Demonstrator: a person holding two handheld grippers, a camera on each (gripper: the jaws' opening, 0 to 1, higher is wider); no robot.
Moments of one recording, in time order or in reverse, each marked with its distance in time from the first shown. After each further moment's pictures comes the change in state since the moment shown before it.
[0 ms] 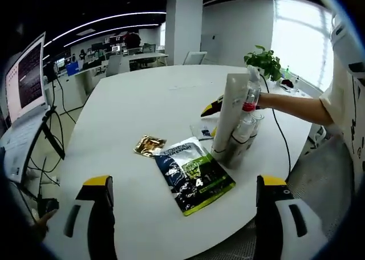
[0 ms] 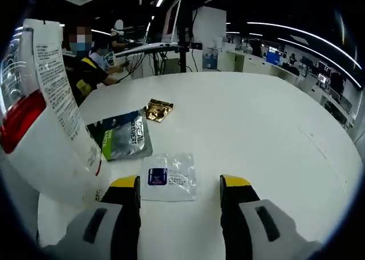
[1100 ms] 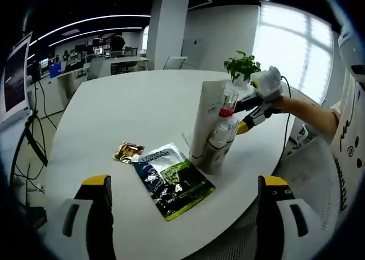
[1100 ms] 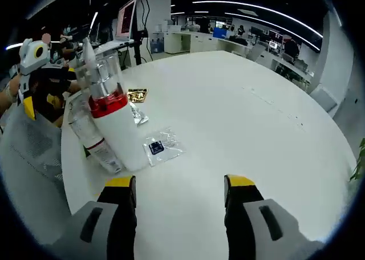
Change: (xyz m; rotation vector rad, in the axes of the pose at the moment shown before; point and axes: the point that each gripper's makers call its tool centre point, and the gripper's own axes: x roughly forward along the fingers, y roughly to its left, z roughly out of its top) left arm -0.003 -0.026 0.006 0.016 -0.020 -0.159; right arm -0.115 0.021 -0.048 0.232 0.142 -0.357
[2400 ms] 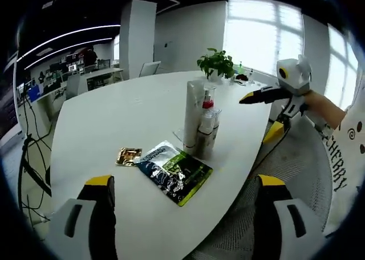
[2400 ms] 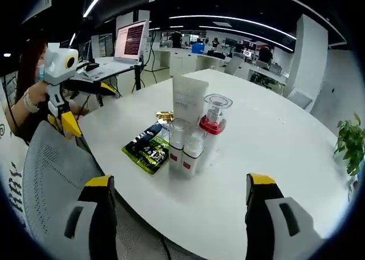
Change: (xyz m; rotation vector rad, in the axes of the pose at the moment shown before) left arm -0.034 0.009 -0.009 0.184 -0.032 -0.165; right arm -0.087 0.150 0.033 0.115 -0.120 -0.216
